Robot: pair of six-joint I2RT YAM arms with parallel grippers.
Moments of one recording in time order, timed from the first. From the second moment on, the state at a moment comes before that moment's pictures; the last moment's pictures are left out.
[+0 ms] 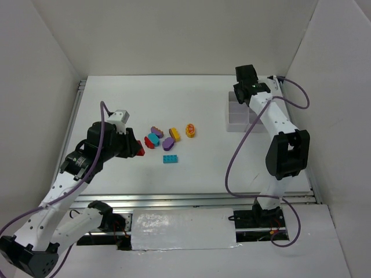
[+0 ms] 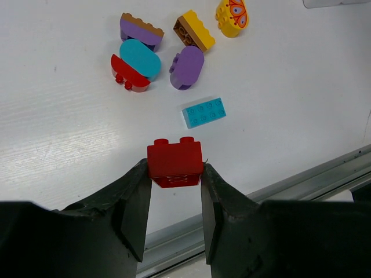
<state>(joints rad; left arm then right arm) -0.39 0.84 0.93 -0.67 0.06 -0.32 0.18 1.78 1.63 -0.60 0.52 1.31</state>
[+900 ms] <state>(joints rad) -0.39 0.85 0.93 -0.67 0.17 -0.29 0.15 1.89 1.60 -0.48 0.47 1.48</state>
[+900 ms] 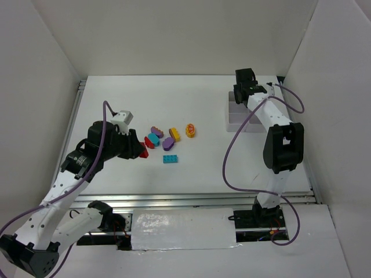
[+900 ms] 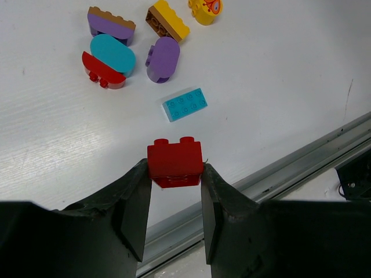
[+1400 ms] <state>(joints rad) -0.39 0.85 0.93 -0.67 0.21 -0.29 0.13 1.91 1.56 -0.40 0.43 1.48</state>
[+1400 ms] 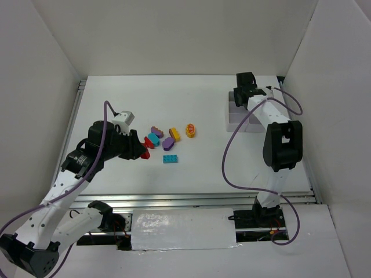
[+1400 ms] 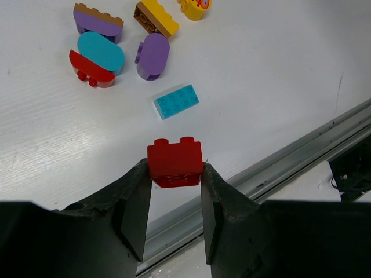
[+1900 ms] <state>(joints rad) -0.39 0.86 0.93 -0.67 0.22 -0.27 0.12 1.91 1.53 -0.36 0.41 1.46</state>
